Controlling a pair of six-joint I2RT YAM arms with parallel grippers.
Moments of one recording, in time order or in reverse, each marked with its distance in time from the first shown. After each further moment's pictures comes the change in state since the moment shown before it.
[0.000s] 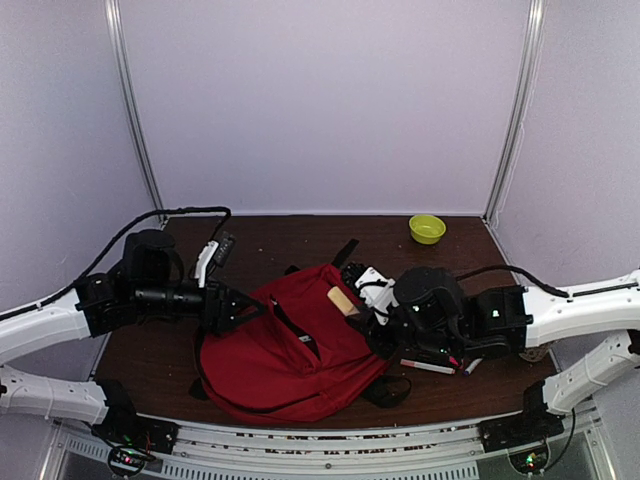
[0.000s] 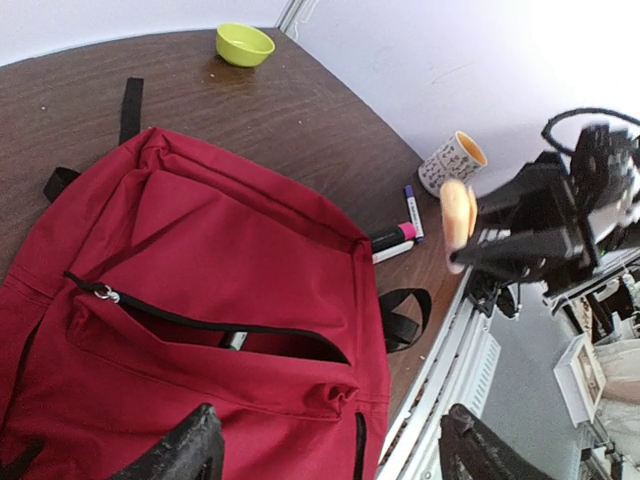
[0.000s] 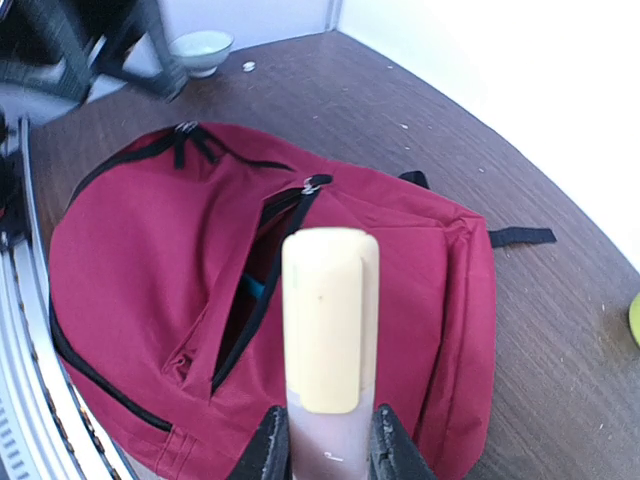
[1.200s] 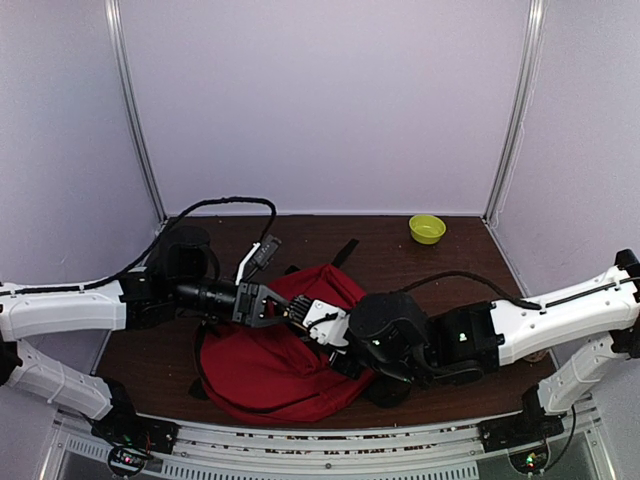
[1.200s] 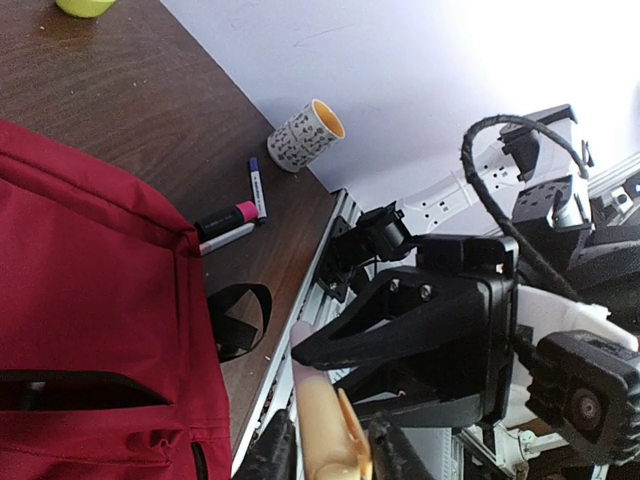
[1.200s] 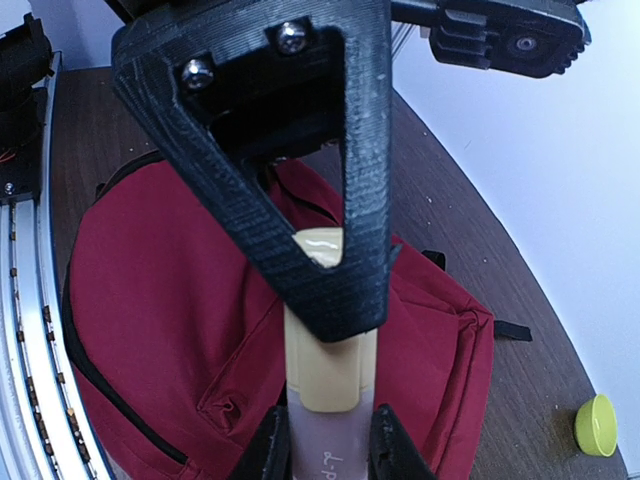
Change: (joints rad) left arm -0.086 0.262 0.051 0.358 0.312 -0.293; right arm 0.178 0.186 0.148 0.063 0.142 -0.274
